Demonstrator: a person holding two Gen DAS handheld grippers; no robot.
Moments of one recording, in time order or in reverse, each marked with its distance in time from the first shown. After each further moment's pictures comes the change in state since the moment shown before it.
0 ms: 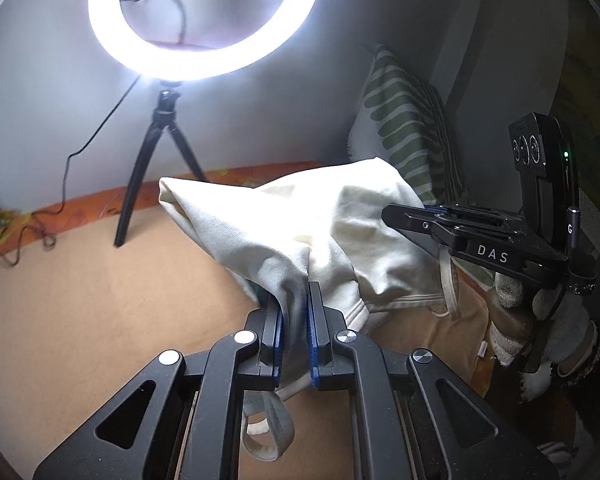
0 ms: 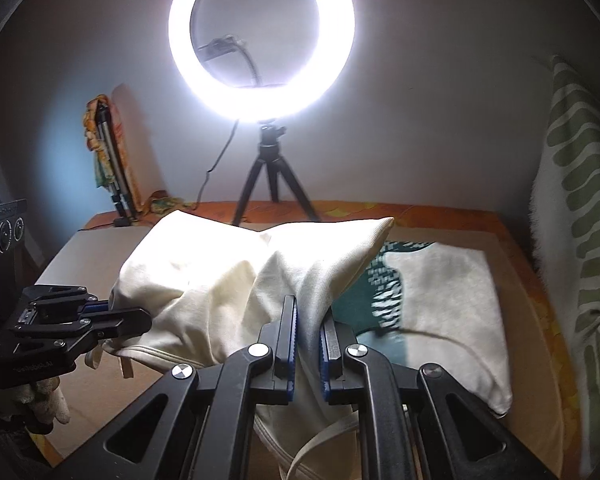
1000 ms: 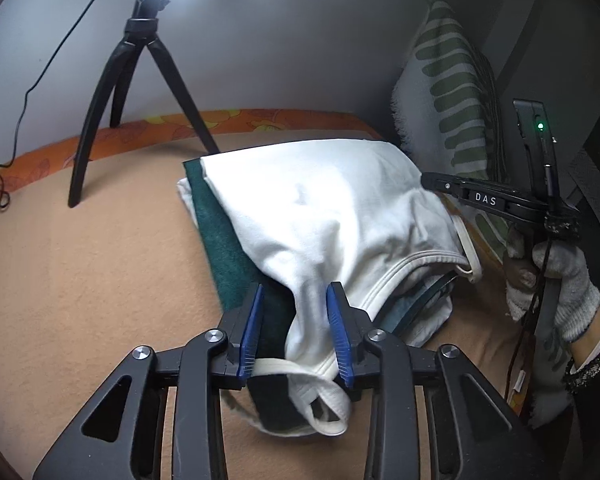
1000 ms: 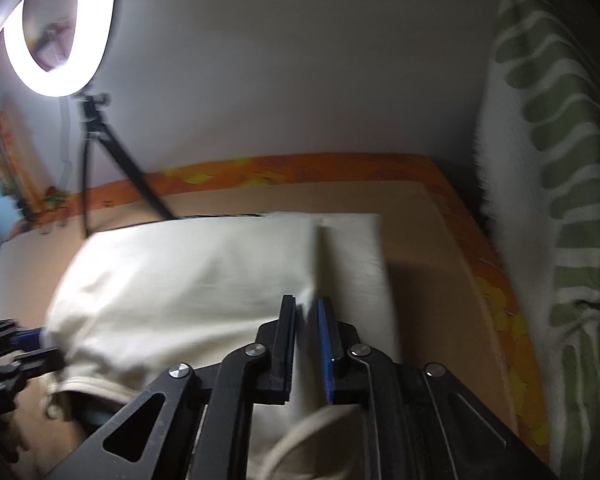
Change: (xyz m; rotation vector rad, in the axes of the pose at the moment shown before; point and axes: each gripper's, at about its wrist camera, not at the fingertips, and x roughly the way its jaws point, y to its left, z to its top) left arm 0.104 0.011 0.001 -0.116 0.181 0.076; right arm 0.101 -0.153 -0.001 0.109 0.178 -0.200
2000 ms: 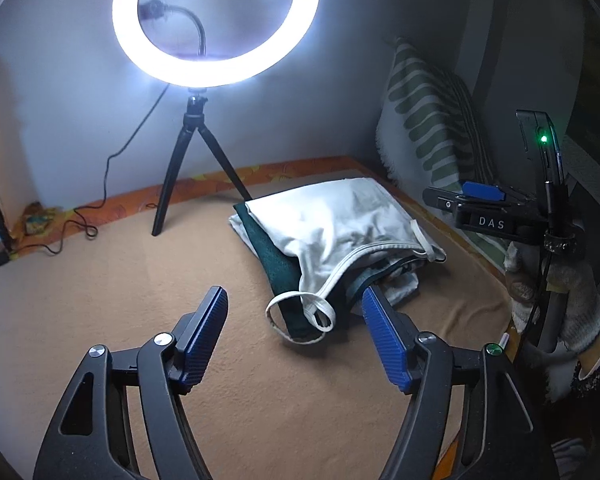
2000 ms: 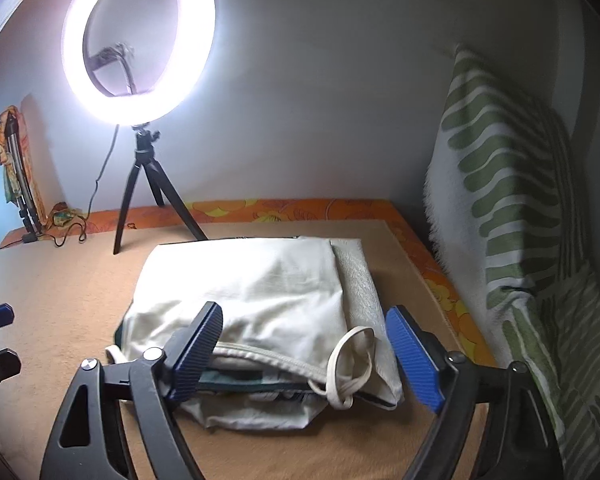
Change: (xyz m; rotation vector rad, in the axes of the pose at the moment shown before) left arm -0.132 -0.022 -0.043 0.109 -0.184 0.089; right arm -0.128 0.078 -0.038 -0.003 -0.189 -0.126
